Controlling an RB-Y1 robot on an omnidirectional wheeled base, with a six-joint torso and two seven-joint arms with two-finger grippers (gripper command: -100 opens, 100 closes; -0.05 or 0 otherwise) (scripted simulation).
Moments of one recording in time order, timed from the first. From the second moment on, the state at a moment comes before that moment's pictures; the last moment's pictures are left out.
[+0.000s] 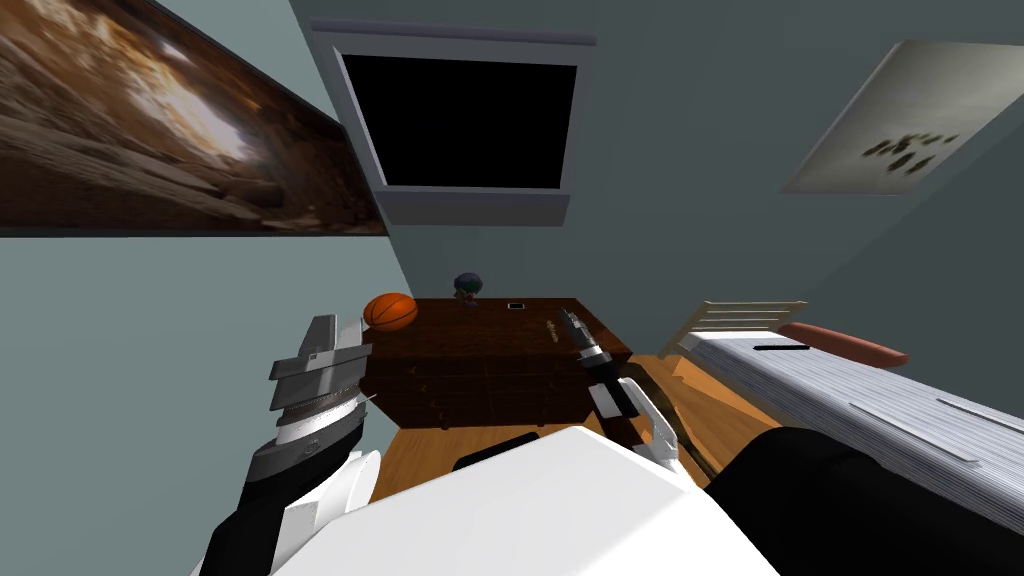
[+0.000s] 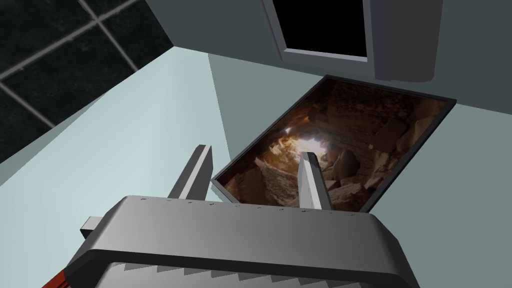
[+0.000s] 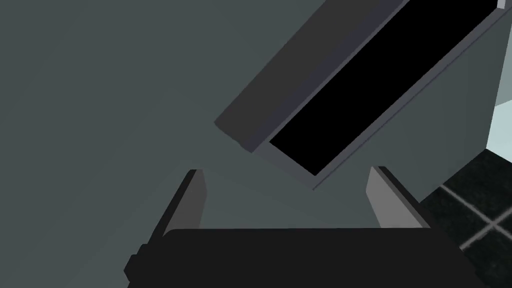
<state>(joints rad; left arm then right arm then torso) 0.49 0.02 0.01 -2.36 -0.01 -0.52 -0.08 0.42 -0.26 -0.18 -2.04 0.24 -0.40 0.30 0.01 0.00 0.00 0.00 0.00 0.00</state>
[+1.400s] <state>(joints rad) 0.49 0.02 0.01 -2.36 -0.01 -0.52 -0.08 0.33 -0.34 -0.35 -1.70 0.43 -0.16 0.56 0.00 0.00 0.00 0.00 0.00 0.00</state>
